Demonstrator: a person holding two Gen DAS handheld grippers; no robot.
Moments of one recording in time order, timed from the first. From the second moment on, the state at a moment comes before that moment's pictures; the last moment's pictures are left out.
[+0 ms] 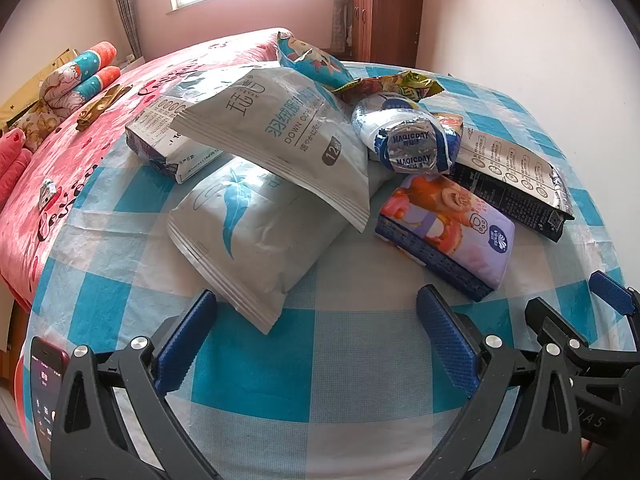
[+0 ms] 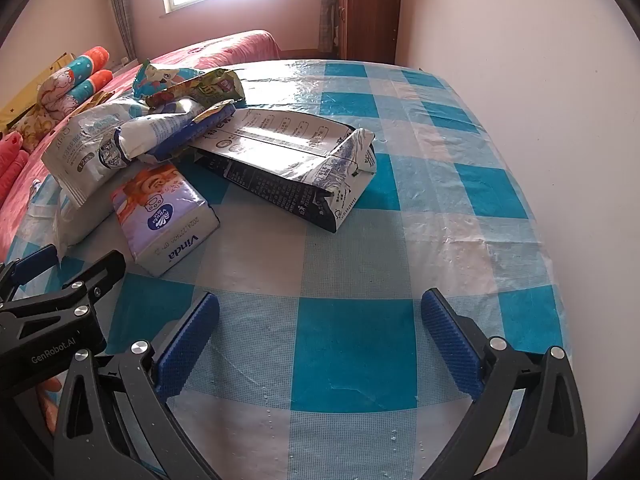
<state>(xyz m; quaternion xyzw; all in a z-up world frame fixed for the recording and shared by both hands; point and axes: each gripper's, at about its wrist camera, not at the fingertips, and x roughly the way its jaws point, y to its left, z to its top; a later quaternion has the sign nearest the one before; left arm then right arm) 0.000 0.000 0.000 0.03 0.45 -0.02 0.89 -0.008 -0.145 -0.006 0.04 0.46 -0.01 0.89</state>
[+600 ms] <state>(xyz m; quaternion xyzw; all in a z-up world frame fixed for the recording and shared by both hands) -0.033 0.013 0.004 0.03 0.44 -0.01 0.90 -0.042 -0.144 -0.003 0.04 0.47 -0.01 0.88</state>
